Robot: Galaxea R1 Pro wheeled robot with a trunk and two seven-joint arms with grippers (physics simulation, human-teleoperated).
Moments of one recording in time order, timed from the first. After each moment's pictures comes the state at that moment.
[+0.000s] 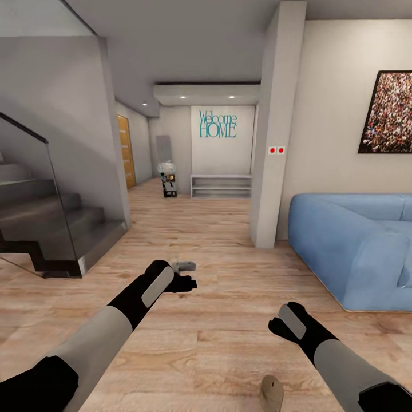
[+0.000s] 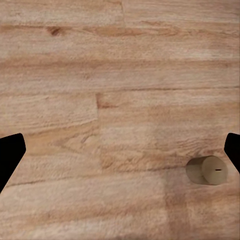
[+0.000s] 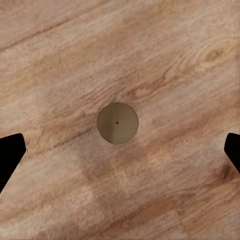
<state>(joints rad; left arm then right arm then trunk) -0.89 -0.06 -0.52 -0.75 0.83 0.83 0.41 -0.76 -0.08 0.30 -0.44 -0.86 0.59 -0.59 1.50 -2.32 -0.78</state>
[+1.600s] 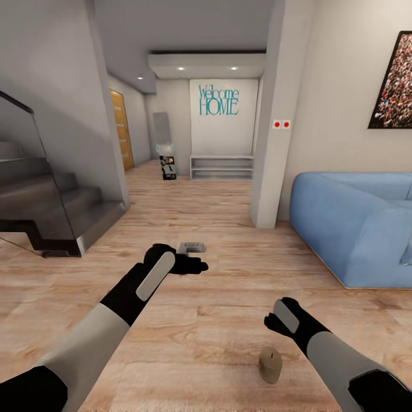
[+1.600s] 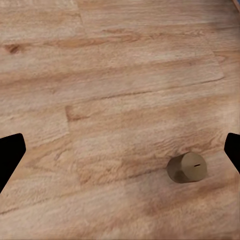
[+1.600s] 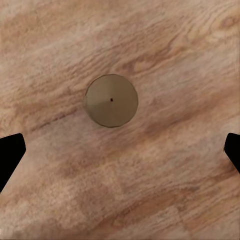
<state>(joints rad) -0.88 -0.04 -0.51 -1.07 0.84 0.95 0.42 -0.80 -0.05 0.31 -0.39 -0.84 0.58 -0.59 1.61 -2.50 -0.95</state>
